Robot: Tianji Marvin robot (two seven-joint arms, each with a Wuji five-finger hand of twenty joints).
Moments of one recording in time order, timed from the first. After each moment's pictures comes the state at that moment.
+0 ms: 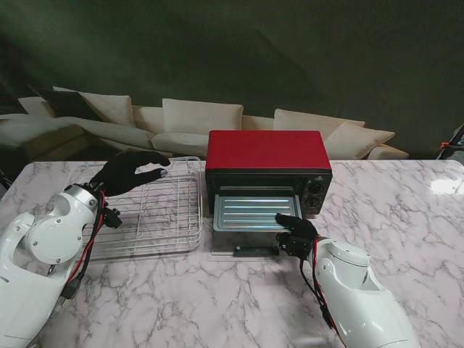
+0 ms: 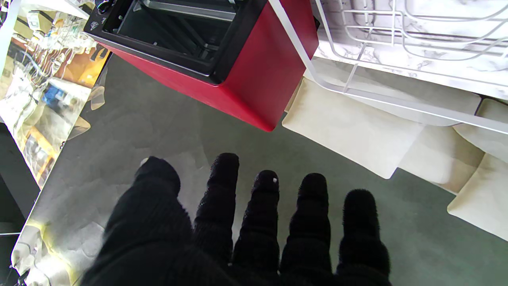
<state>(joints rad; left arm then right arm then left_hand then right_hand) 1.48 -1.06 -1.47 -1.73 0.53 -0.19 -0.24 -1.51 -1.32 1.33 -1.48 0.70 0.49 -0.23 0.91 -0.06 0.01 0.02 0.63 0.09 0.24 0.54 0.60 0.15 0.13 0.32 0.46 0.25 0.21 0.44 0.10 0.29 0.58 0.48 0.79 -0.44 0.84 -0.25 0.76 0.08 0.90 0.70 1.01 0.15 0.98 0.85 1.28 0.14 1.04 0.59 1.02 0.29 1.64 0.64</state>
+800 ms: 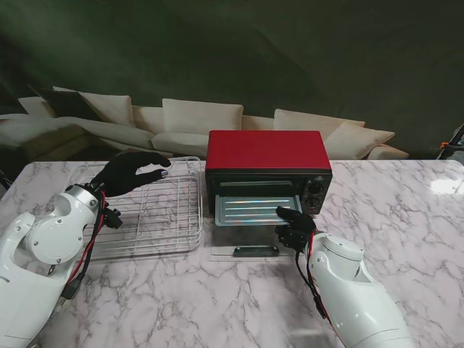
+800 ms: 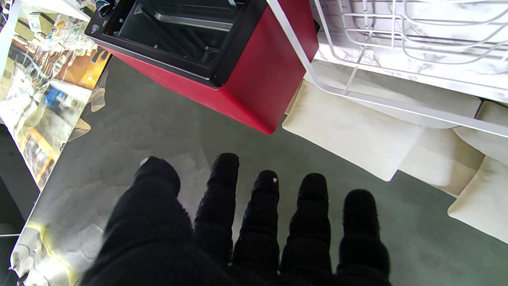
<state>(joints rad) 1.48 -1.06 -1.46 -1.72 0.53 -0.18 -0.24 -1.46 -1.34 1.30 -1.42 0.73 0.43 -0.30 0.91 -0.06 0.01 0.02 0.63 0.09 0.24 0.54 0.60 0.15 0.13 0.32 0.46 0.25 0.21 0.44 0.10 0.29 0.58 0.48 0.79 -0.44 0.84 -0.25 0.76 0.09 0.90 0.70 1.01 0.15 0.98 0.84 1.28 0.14 1.01 0.59 1.00 0.29 1.63 0.64</state>
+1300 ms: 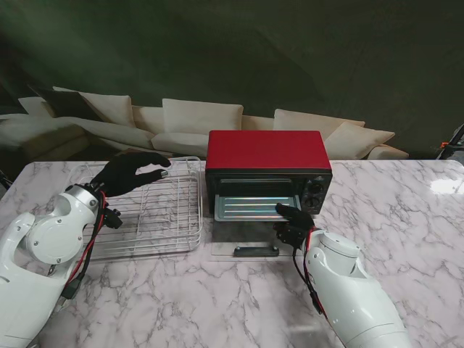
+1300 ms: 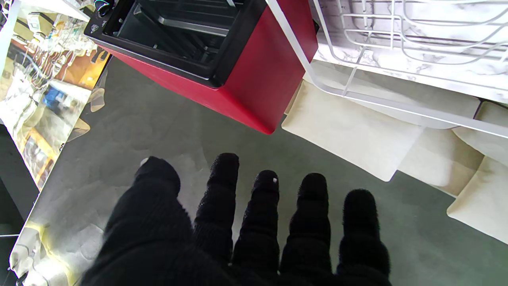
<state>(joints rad) 1.48 -1.06 -1.46 -1.72 0.53 -0.18 -0.24 -1.43 -1.35 1.29 -1.40 0.76 0.41 -0.34 0.91 -0.06 0.01 0.02 0.63 0.09 0.24 0.54 0.60 0.15 0.13 0.32 0.46 0.25 0.21 0.44 0.10 0.29 0.58 0.48 0.79 -0.44 0.84 -0.25 0.76 0.10 0.90 0.70 1.01 0.15 0.98 0.83 1.28 0.15 0.99 0.59 0.99 0.30 1.62 0.65</state>
